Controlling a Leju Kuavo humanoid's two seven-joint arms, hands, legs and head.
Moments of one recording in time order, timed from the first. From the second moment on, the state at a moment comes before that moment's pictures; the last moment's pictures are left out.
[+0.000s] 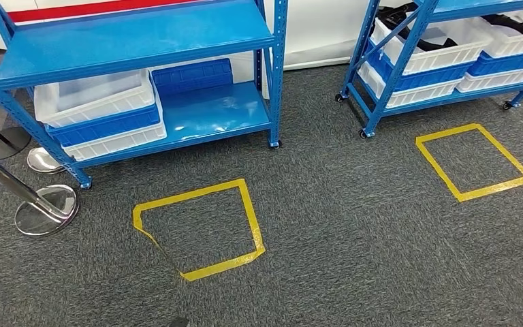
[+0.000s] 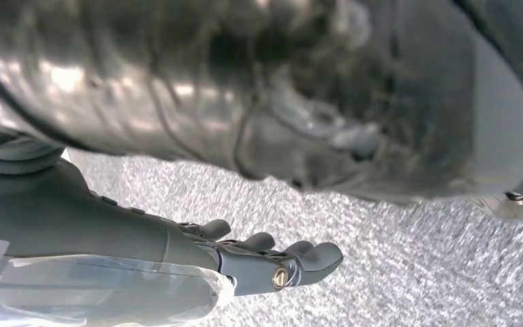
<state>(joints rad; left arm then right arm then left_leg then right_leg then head) -0.17 -0.06 -1.25 -0.21 0.79 0.31 0.13 -0.10 0.07 0.99 -0.24 -0.21 -0.03 0.22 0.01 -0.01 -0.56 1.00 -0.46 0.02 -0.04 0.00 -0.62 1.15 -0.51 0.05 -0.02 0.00</state>
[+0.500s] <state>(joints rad) -0.17 -0.06 -1.25 -0.21 0.80 0.31 0.13 -0.10 0.07 0.99 -0.24 -0.21 -0.02 0.22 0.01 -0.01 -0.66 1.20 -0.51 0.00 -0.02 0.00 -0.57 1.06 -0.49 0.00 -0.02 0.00</state>
